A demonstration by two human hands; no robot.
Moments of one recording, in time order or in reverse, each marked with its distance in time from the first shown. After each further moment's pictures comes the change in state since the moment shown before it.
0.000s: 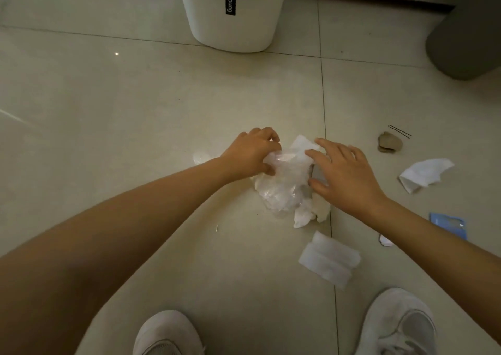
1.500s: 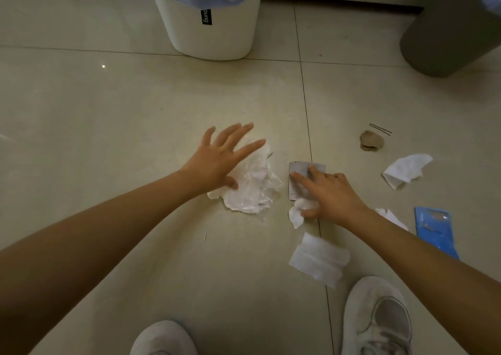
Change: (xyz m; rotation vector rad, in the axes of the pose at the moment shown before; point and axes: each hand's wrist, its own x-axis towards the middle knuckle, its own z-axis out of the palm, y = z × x) left_hand -0.028 -0.020 -0.006 0.425 0.006 0.065; right_hand -0.009 0.026 0.052 -0.106 -0.322 -0.029
